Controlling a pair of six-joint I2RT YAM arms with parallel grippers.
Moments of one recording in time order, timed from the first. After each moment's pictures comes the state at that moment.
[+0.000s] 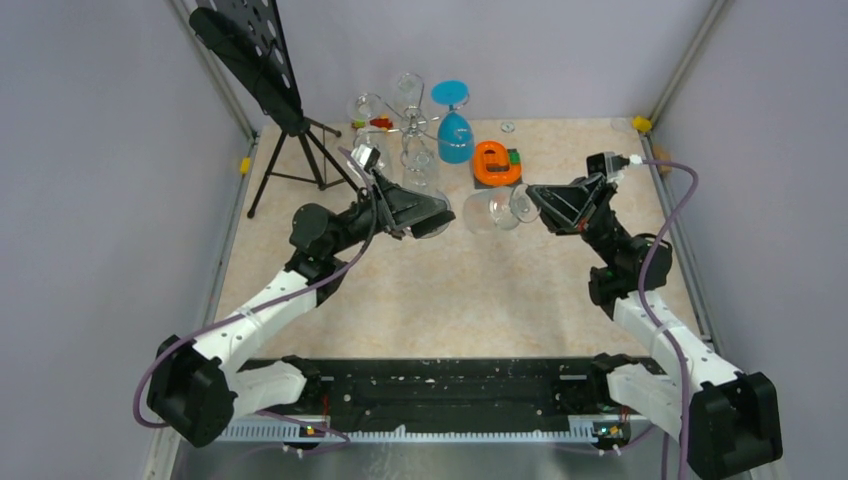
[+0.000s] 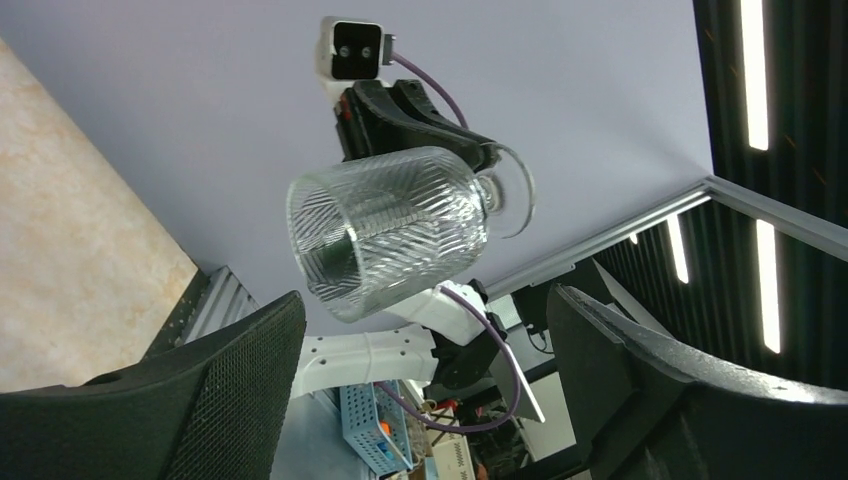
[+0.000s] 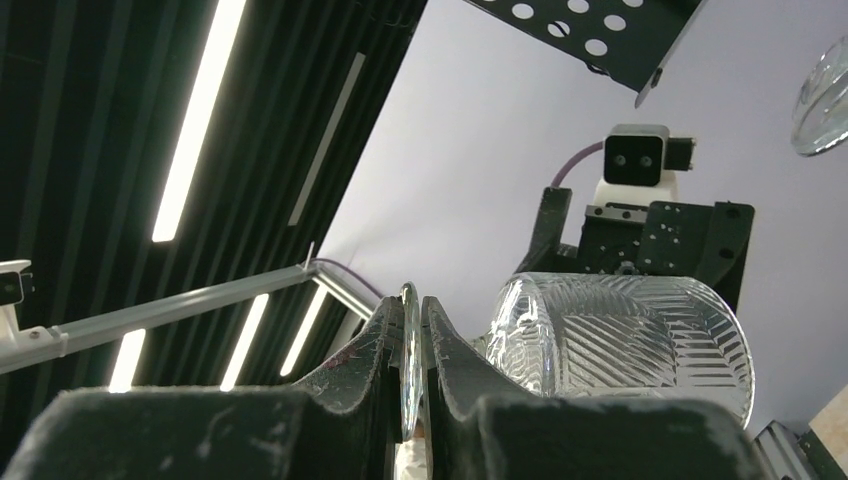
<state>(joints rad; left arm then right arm) -0.56 1.13 0.77 0.79 0.66 -1.50 0.28 0.95 0.56 1.23 -0.57 1.93</state>
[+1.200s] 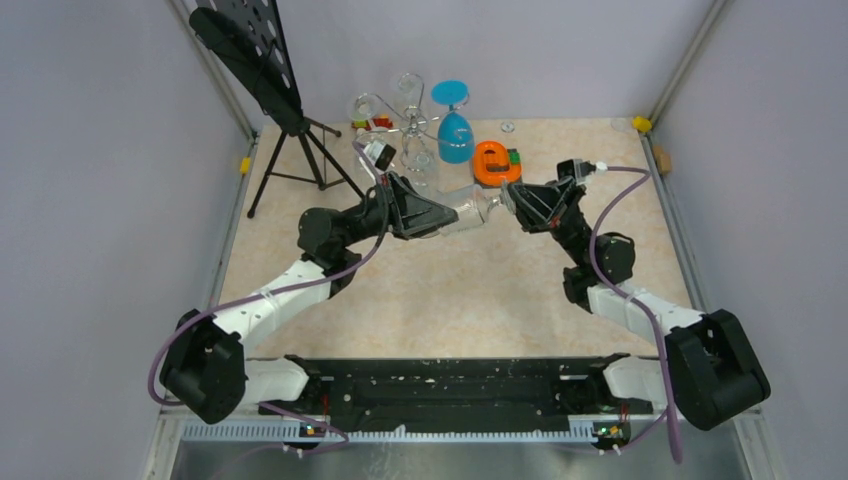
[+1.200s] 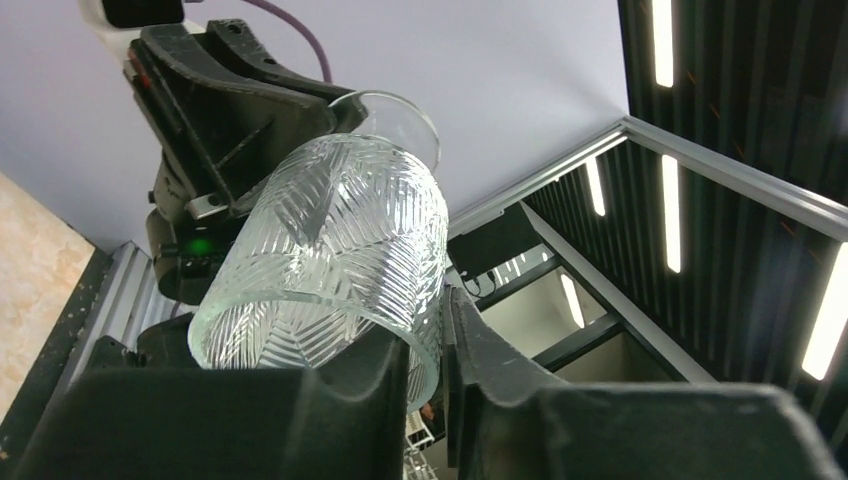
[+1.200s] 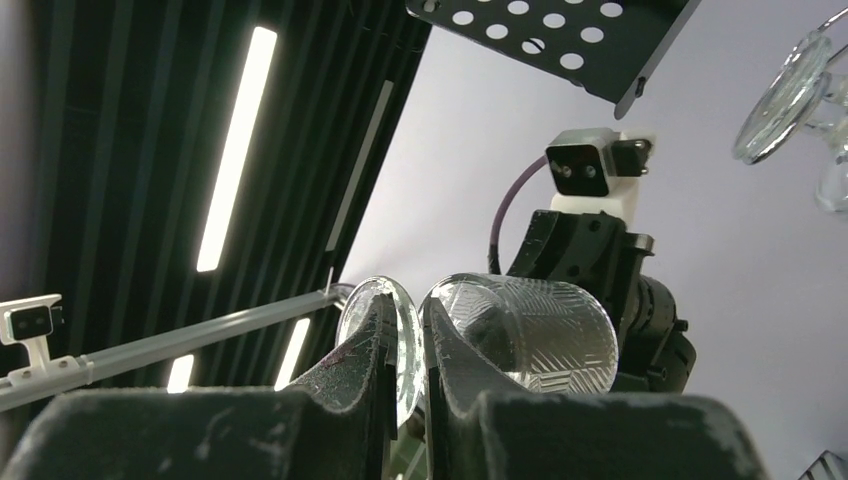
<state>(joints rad) -0.58 1.25 0.80 1.11 0.77 -1.70 0.42 1.21 0.51 1.50 -0.43 1.93</state>
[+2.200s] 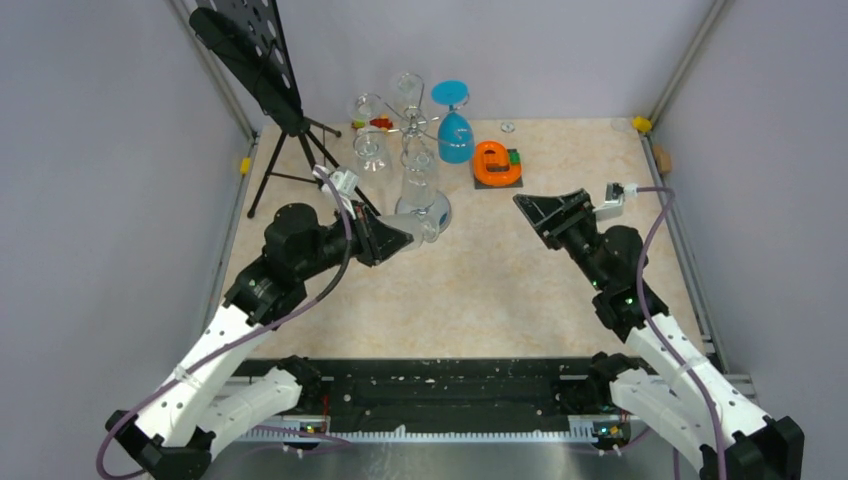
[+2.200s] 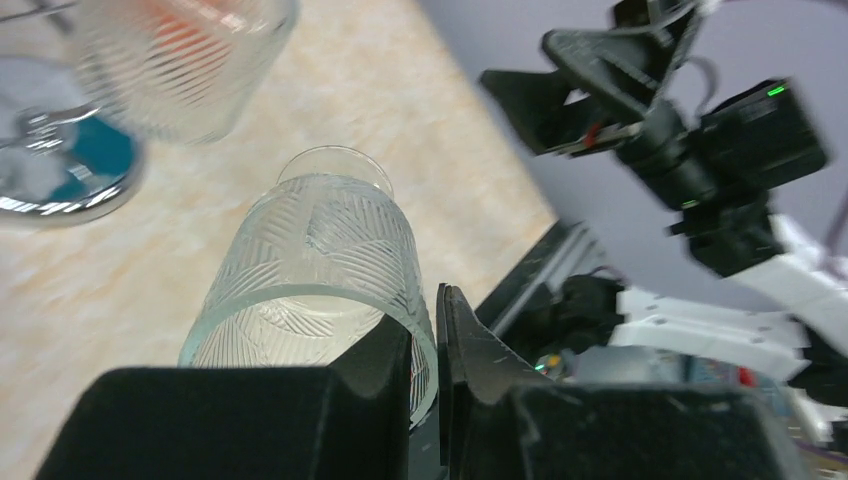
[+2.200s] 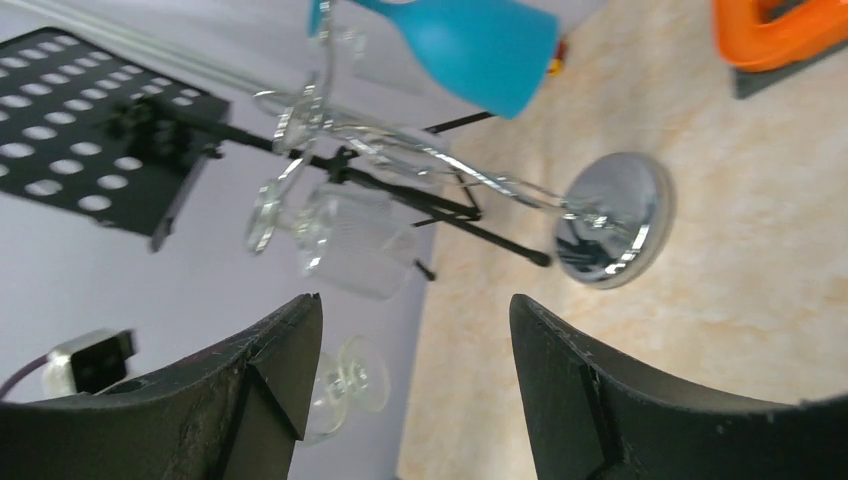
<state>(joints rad) -0.58 0.84 0.95 -0.23 0.36 -0.65 0.42 0.76 0.57 0.26 -0.07 1.14</state>
